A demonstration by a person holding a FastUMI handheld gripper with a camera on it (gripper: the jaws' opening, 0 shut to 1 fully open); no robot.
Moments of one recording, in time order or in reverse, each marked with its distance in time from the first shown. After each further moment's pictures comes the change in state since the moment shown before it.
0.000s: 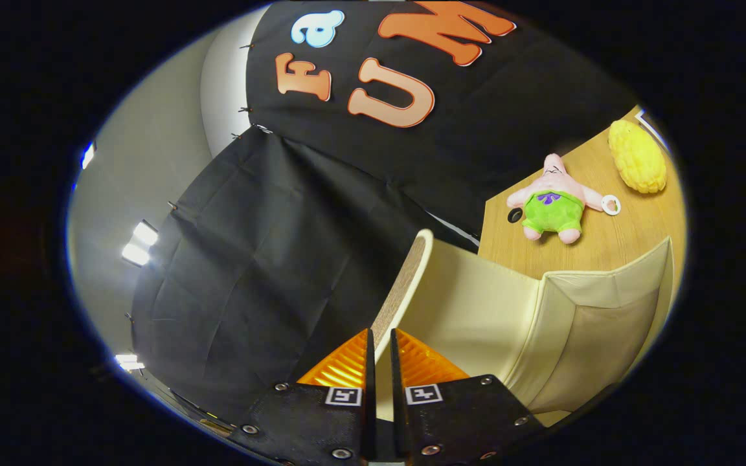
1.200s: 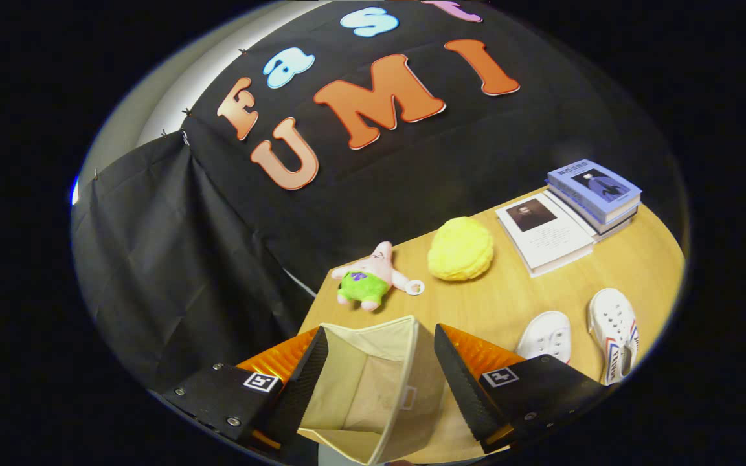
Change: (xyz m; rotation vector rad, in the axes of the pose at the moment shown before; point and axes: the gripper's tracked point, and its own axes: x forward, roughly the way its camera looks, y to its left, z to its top) arm -0.199 -0.187 0.076 -0.226 -0.347 -0.703
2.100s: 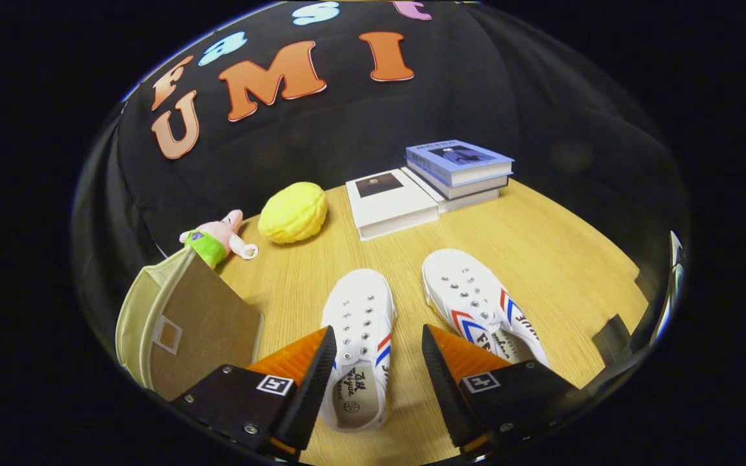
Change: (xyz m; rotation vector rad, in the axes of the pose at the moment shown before) arm -0.014 -0.206 -0.104 -0.054 0.072 -0.451
